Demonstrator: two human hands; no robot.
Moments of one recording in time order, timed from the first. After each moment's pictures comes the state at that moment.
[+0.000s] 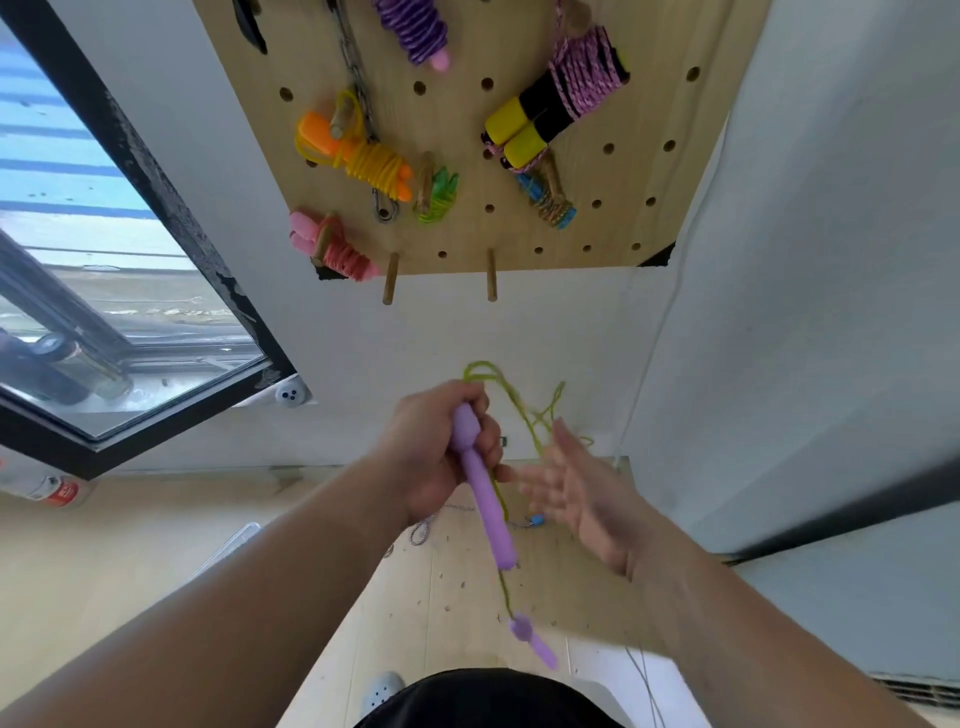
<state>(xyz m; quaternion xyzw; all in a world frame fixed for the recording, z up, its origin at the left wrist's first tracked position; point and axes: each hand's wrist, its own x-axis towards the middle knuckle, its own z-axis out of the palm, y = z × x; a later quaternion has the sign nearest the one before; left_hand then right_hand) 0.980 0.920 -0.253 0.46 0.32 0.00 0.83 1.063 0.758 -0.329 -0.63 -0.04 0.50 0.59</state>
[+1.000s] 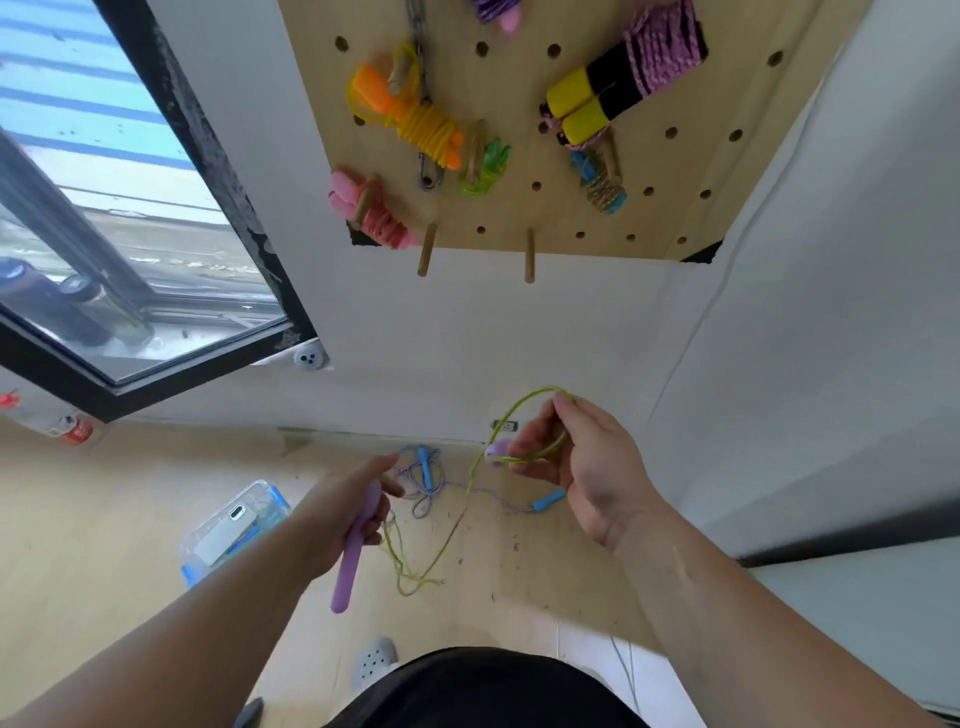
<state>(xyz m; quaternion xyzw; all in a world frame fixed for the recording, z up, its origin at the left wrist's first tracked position) 0.872 0.995 -0.366 0.51 0.52 -0.03 0.68 1.037 0.805 -0.286 -0.60 -0.03 0.39 0.69</state>
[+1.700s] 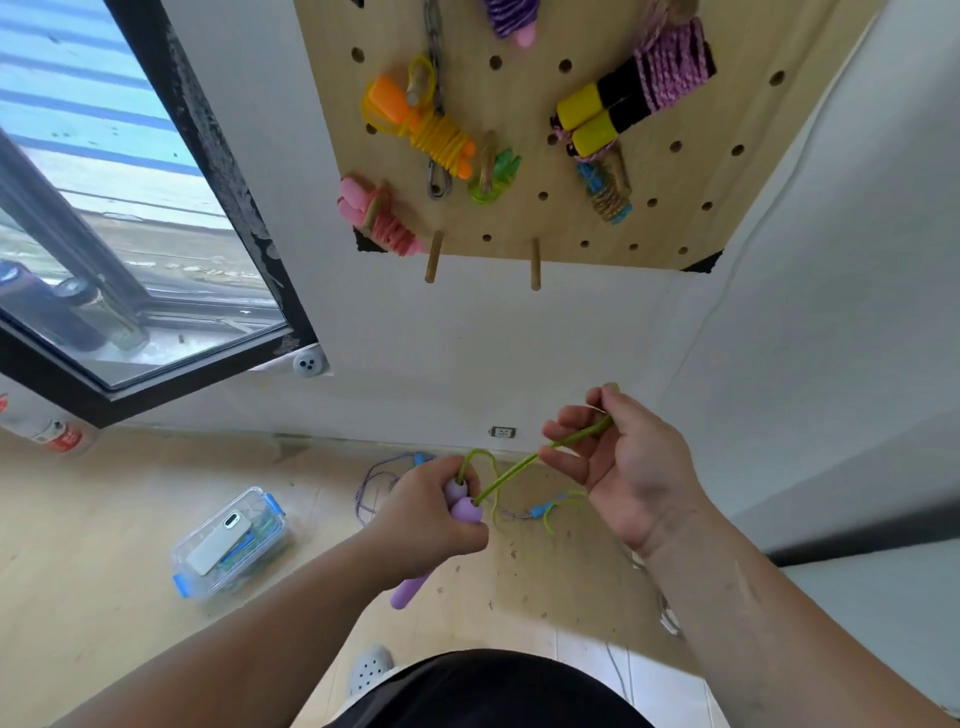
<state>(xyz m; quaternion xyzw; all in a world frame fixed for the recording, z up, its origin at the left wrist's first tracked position) 0.891 0.942 -0.331 0.82 0.26 -0.01 0.51 1.039 0.798 -0.263 -0.52 0.07 0.37 0.77</state>
